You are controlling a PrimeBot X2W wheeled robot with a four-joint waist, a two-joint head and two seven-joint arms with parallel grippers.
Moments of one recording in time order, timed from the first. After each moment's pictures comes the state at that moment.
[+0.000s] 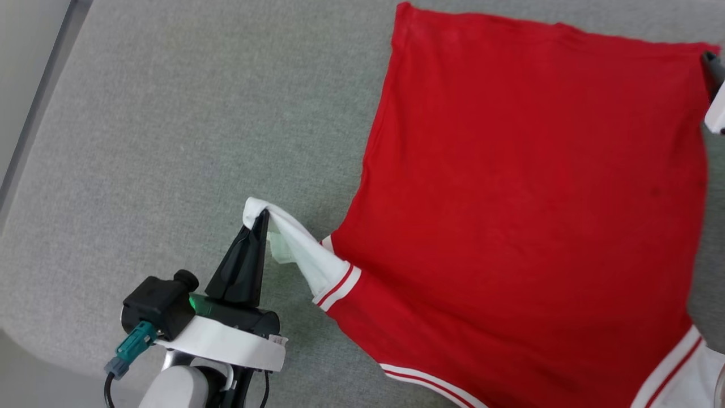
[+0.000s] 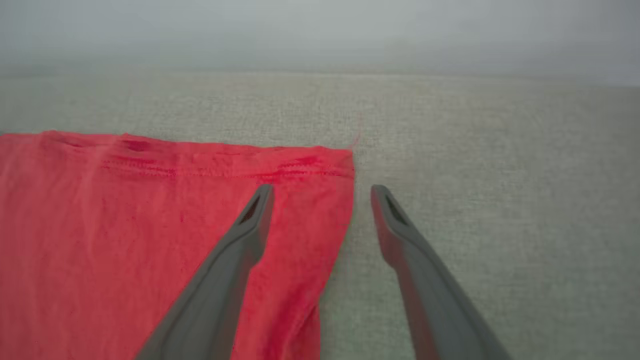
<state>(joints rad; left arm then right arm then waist) -0.13 0.22 -0.25 -0.04 -0.43 -0.06 -0.26 -0.92 -0.22 -0.34 0.62 0.00 0.13 0.51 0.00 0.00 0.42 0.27</state>
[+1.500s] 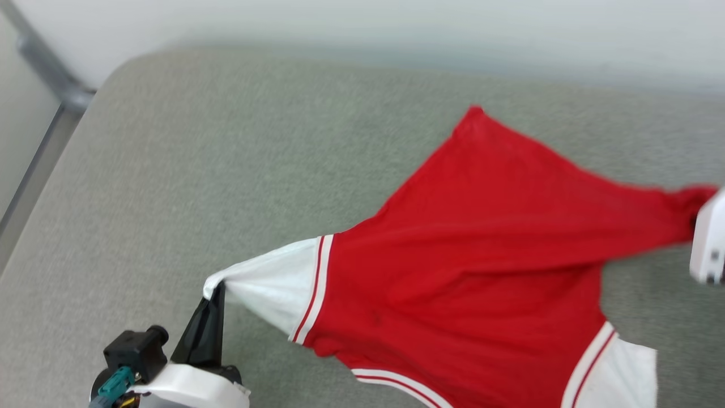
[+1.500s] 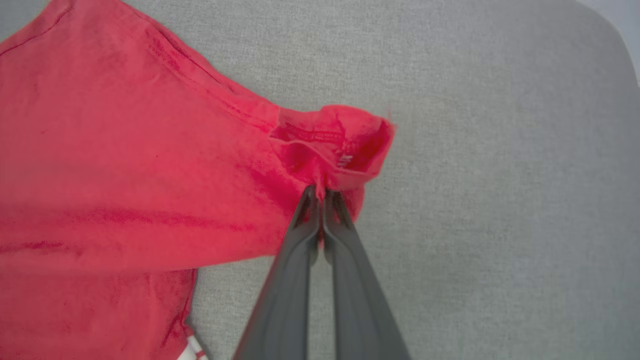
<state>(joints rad) 0.02 0.18 -0.11 0.06 -0.40 -0.06 -0.20 -0.53 -0.33 -0.19 0.35 0.19 0.13 0.82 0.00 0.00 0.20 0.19</state>
